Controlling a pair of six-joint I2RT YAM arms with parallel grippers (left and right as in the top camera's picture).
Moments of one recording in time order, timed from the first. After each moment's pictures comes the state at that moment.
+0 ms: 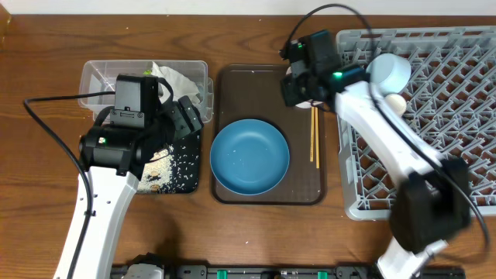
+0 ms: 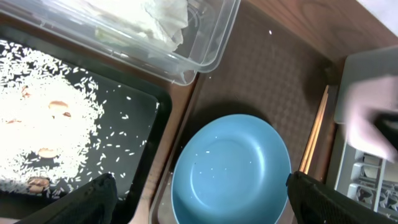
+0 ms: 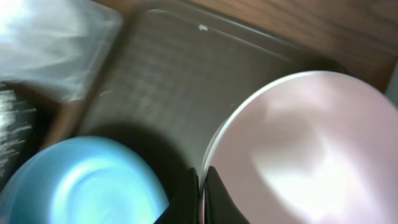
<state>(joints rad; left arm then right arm) -0.13 1.24 1.21 -0.94 0.12 -0.61 0.40 1.82 1.55 -0.70 -0.18 0.06</state>
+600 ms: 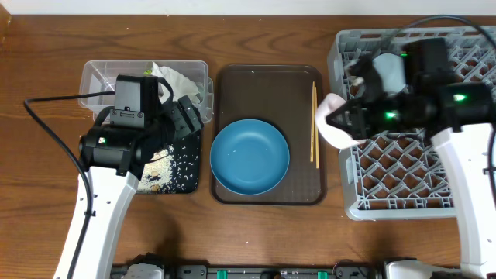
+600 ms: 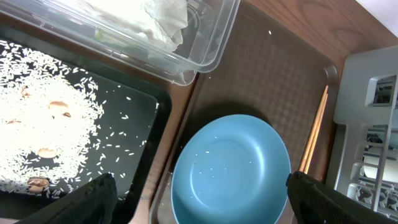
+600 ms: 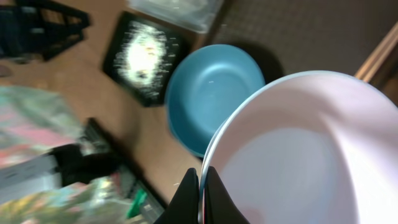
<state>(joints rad) -0.13 1.24 1.21 -0.94 0.12 -0.61 0.09 1.46 1.55 -1.28 -0.75 -0.13</state>
